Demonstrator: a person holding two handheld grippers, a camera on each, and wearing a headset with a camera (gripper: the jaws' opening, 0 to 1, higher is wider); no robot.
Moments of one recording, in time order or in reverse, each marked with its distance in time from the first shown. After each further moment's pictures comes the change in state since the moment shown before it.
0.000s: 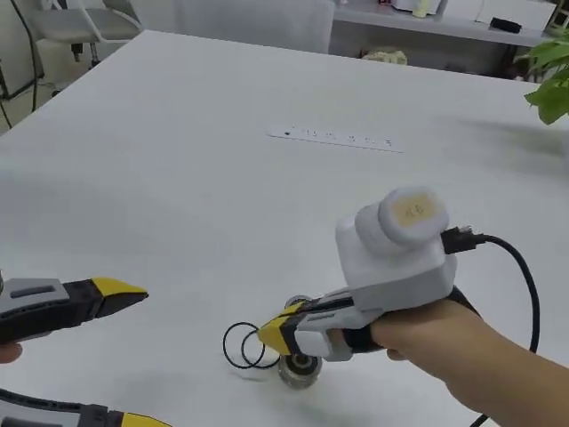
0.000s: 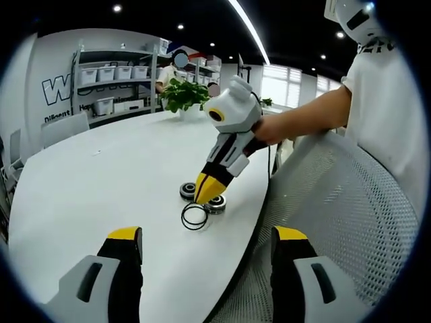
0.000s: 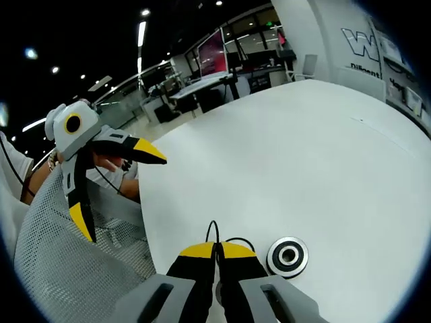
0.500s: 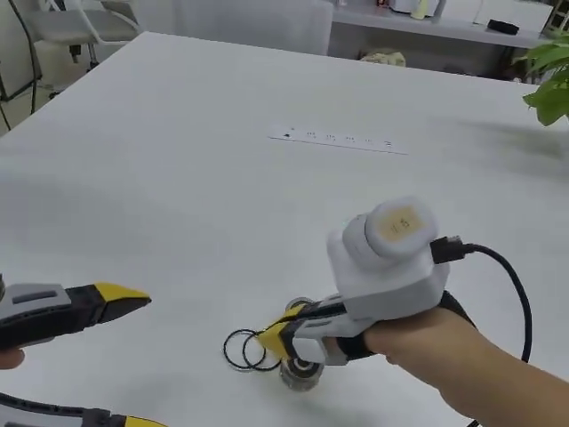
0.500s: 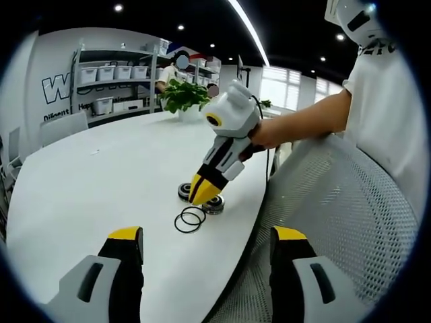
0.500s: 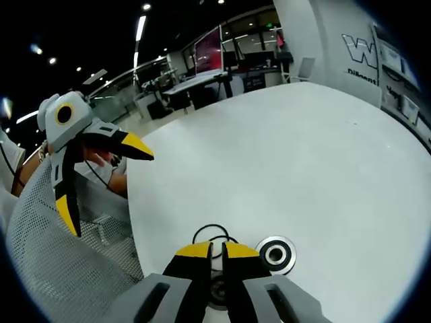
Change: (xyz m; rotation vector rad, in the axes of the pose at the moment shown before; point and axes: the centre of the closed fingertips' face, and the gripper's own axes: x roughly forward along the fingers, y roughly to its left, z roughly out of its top) left arm -0.001 -0.001 -0.001 -0.009 -0.002 -0.013; right arm -0.005 -0.016 -0.004 -0.030 -0.001 -0.078
